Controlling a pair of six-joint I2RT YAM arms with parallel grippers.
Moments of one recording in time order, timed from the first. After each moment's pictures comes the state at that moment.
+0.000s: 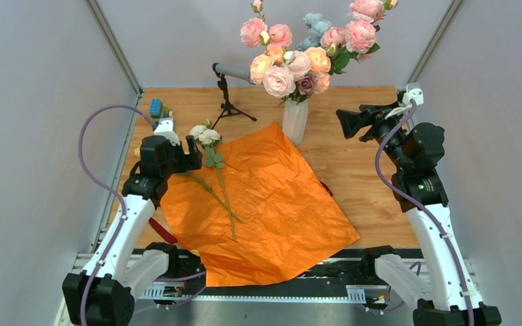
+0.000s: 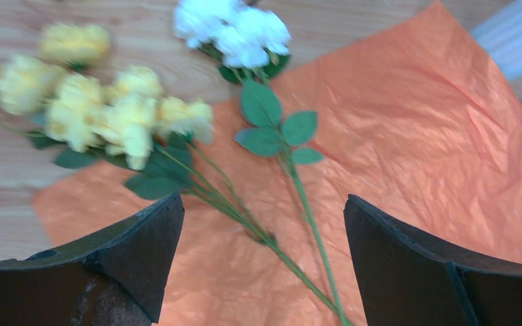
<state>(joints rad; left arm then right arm) -0.11 0.93 0.78 -0.35 0.03 -0.22 0.14 0.88 1.04 -0.03 -0.31 0.26</state>
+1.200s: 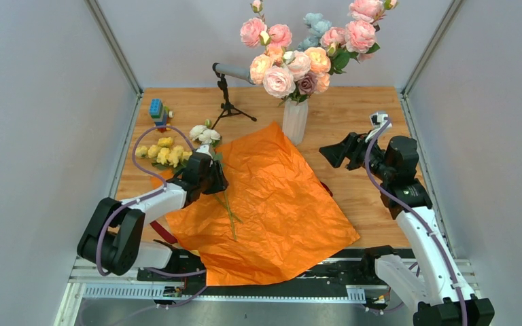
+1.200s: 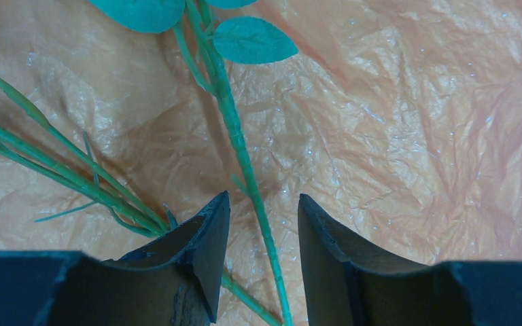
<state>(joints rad) -0.40 1.32 0.54 -0.01 -0.01 -0.57 0.14 0.84 0.79 -0.16 -0.52 0.42</state>
